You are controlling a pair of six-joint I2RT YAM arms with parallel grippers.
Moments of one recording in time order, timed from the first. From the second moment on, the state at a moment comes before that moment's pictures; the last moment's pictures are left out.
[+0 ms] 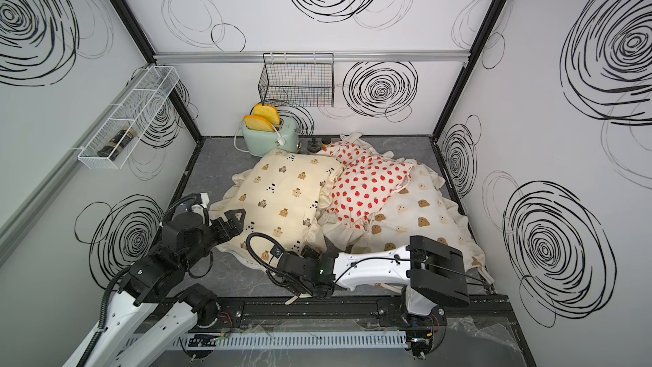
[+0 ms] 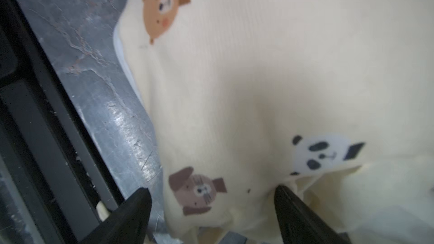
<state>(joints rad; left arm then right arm) -0.43 0.52 0.70 -0.73 -0.16 -0.74 1.42 1.57 0.88 -0.34 0.34 0.28</state>
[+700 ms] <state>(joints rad) -0.45 0.52 0.68 -0.73 -0.14 -0.75 1.34 1.57 0.79 -0.22 0.36 0.23</state>
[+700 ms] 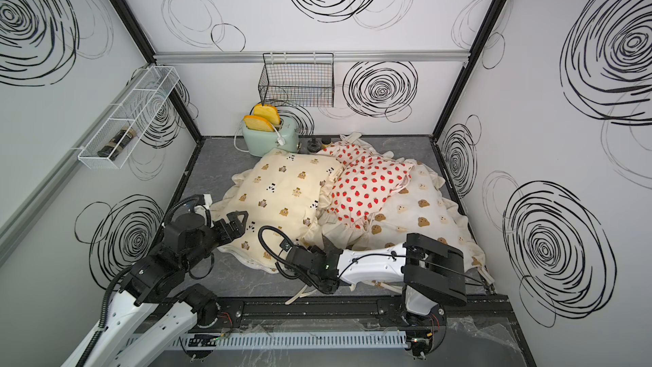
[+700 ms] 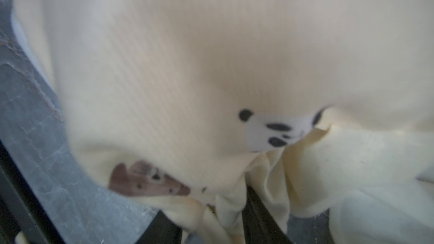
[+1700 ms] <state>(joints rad) -1.18 0.66 0.66 -0.69 -0.54 -0.87 1.12 1.32 0.74 -0.16 0.13 0.18</state>
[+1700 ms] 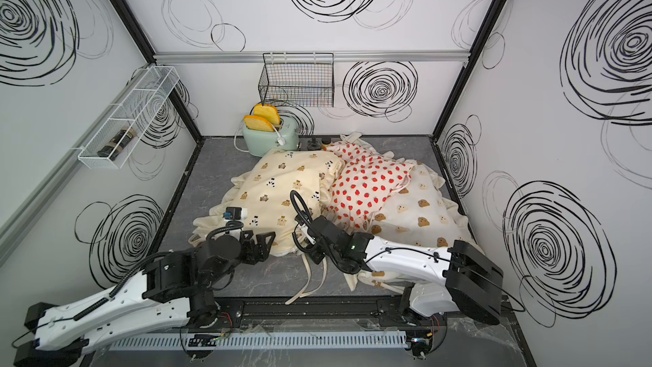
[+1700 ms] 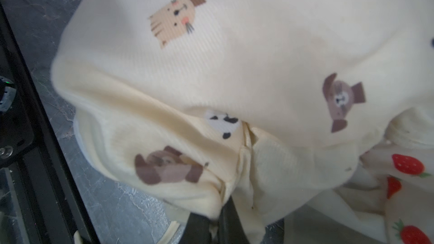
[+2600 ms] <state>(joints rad) -1.27 0.78 0.52 -0.44 -0.41 -0.97 1.11 1.30 0.81 -0.20 -0.05 0.22</state>
